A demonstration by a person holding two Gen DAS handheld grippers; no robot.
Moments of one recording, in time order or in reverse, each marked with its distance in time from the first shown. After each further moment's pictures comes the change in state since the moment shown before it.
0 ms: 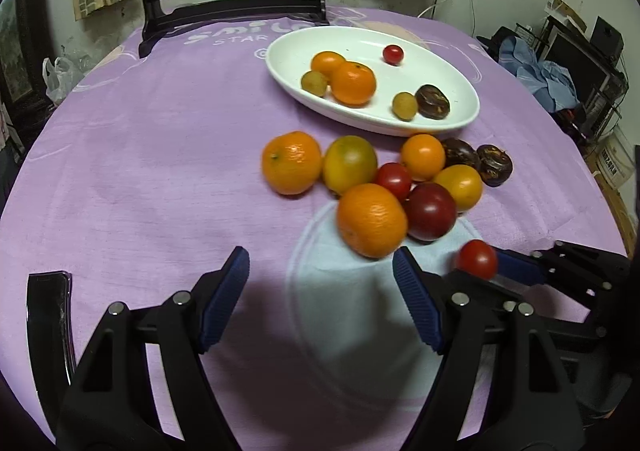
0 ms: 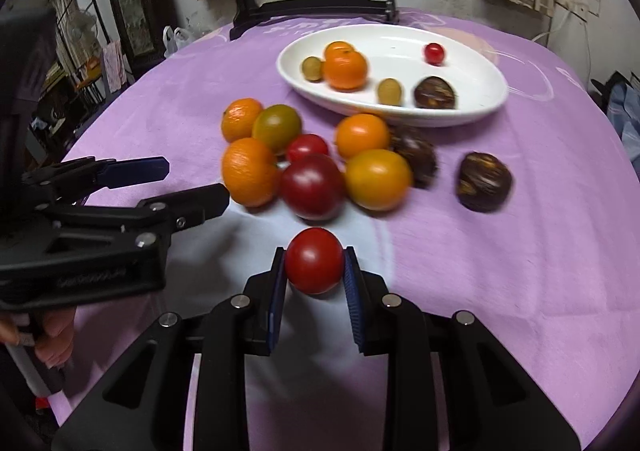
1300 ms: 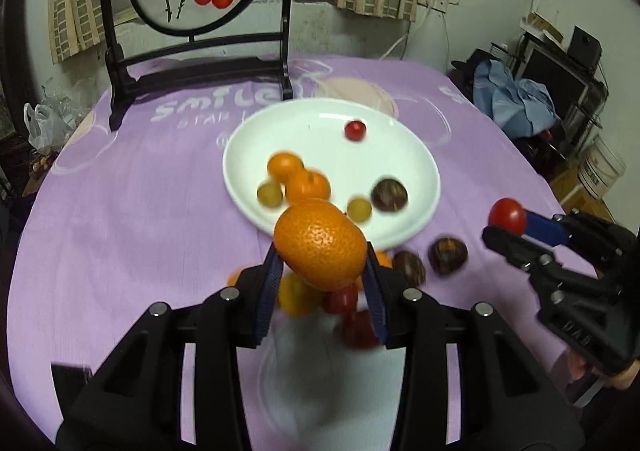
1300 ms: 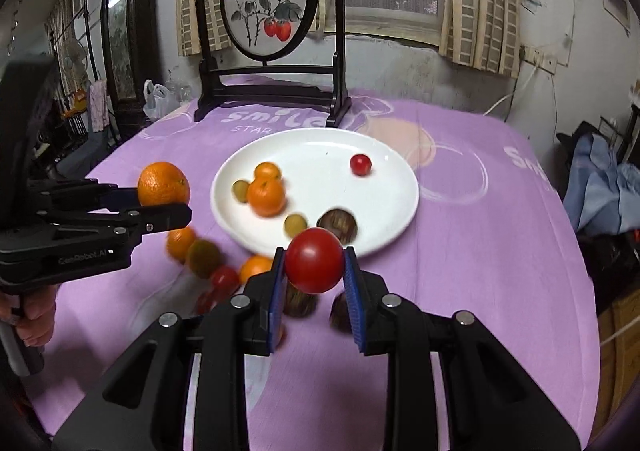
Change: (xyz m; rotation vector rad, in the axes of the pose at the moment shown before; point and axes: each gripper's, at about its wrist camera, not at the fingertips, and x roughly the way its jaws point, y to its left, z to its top) left arm -0.020 -0.028 0.091 0.049 -0.094 -0.062; right arm -0.048 -0.056 0.076 -0.048 -0.203 -0.105
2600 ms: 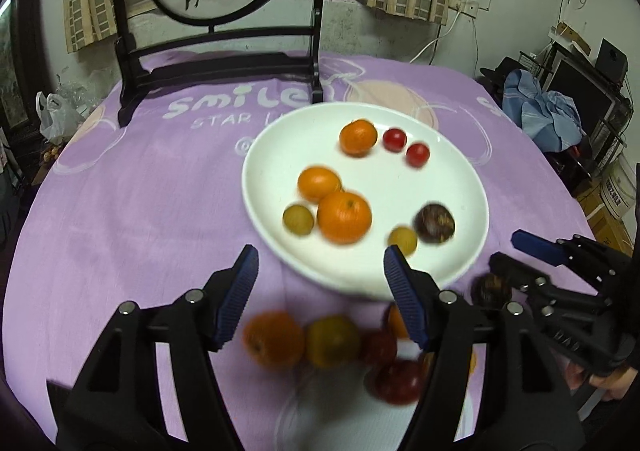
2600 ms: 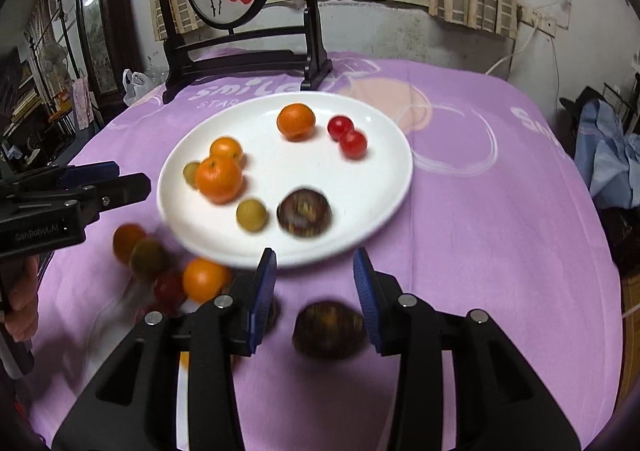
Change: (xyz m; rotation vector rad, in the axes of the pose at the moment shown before) left arm 0.037 0.021 0.011 -0.053 0.005 0.066; right arm 0.046 -0.033 -0.012 0.078 0.101 0.003
